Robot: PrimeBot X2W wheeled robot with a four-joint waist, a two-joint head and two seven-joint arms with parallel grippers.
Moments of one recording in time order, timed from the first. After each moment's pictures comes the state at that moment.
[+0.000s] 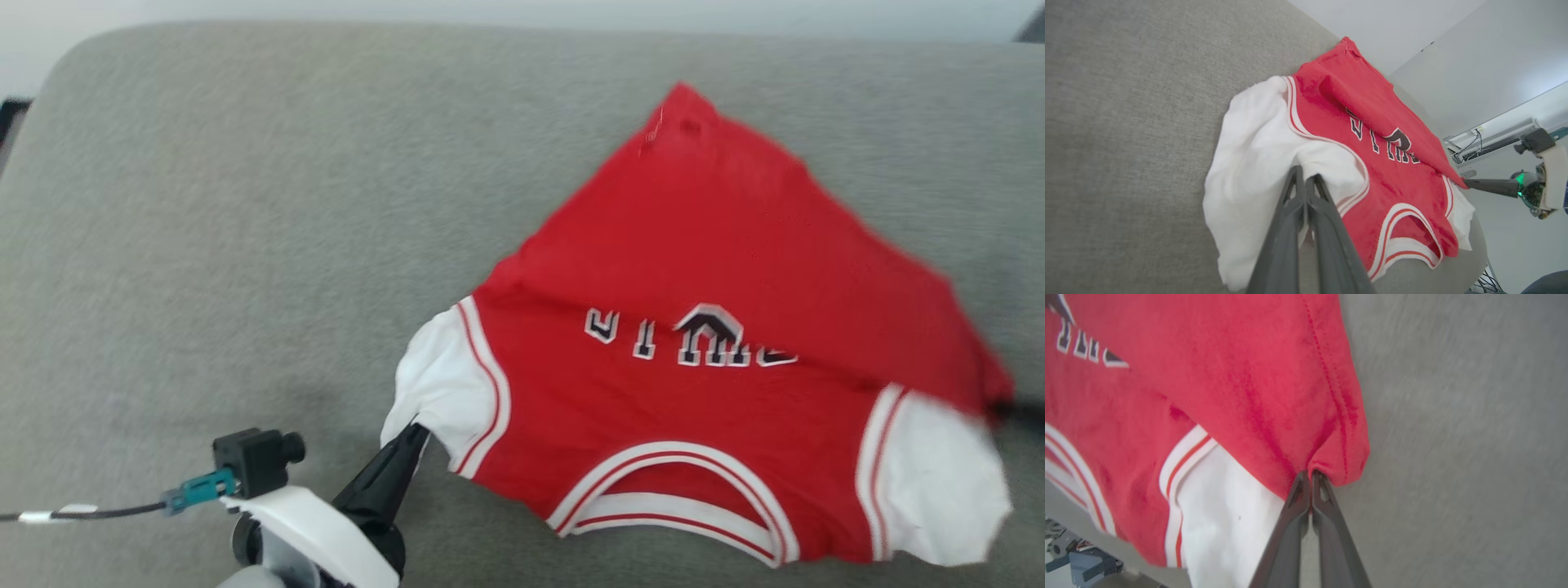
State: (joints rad) left arm -0.26 0.54 -0.81 0.11 -1.22 -0.02 -0.25; right arm -0.34 -0.92 0.35 0.18 1.00 0.13 0.74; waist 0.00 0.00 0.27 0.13
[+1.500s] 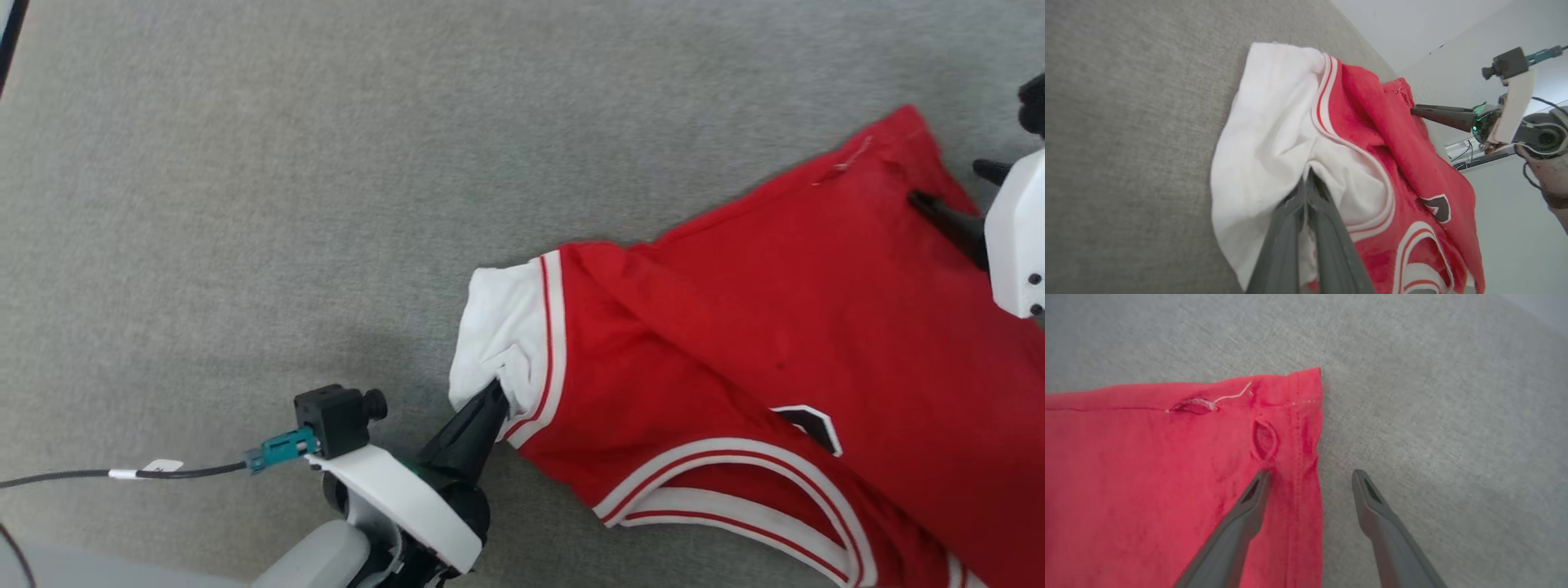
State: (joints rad) left arm -0.35 0.38 -0.82 0.17 -1.16 -0.08 -0.25; right arm -0.73 -0.75 0.43 0.21 0.73 0.13 0.73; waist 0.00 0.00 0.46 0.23
